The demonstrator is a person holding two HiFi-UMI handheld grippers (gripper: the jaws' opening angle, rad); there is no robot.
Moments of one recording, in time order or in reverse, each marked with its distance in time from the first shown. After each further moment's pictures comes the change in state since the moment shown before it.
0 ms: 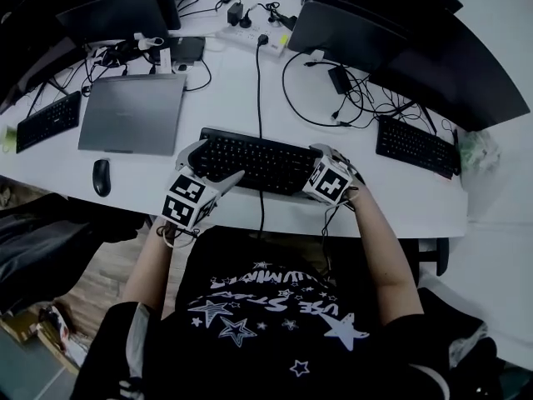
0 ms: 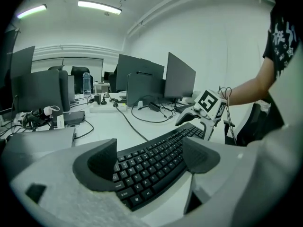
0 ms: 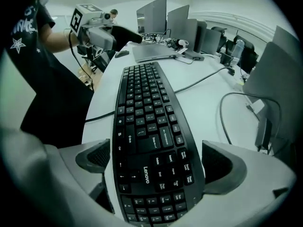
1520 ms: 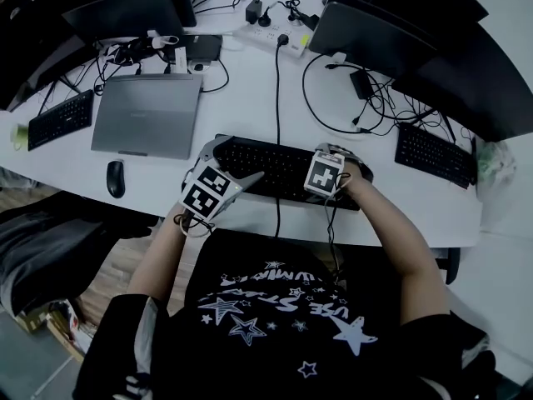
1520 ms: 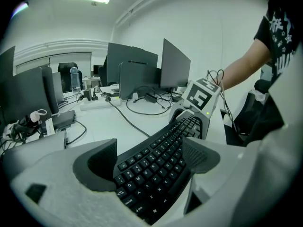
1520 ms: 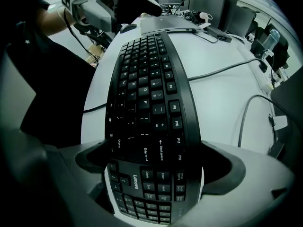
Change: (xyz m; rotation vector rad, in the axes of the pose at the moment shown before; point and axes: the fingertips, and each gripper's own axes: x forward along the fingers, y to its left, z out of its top) left arm 0.033 0.014 -0.009 0.083 0.119 -0.077; right arm 0.032 -0.004 0.003 -0.128 0.306 0.153
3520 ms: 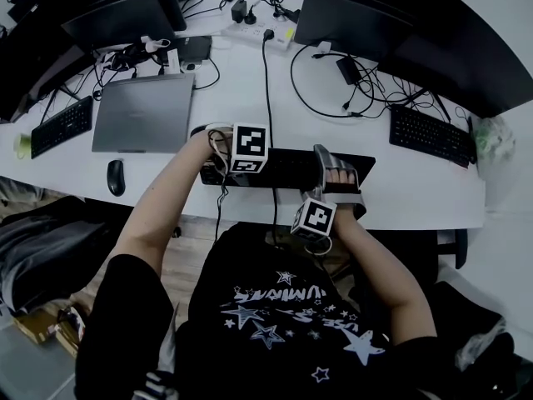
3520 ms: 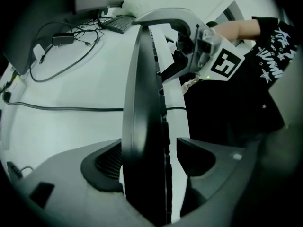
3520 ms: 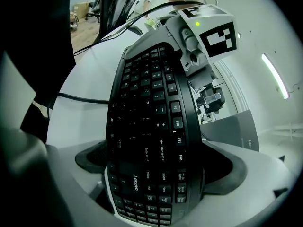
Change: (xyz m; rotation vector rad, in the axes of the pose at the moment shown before) left arm 0.018 -0.065 -0.069 0.535 0.901 -0.641; right arm -0.052 0.030 0.003 -0.134 -0.106 -0.862
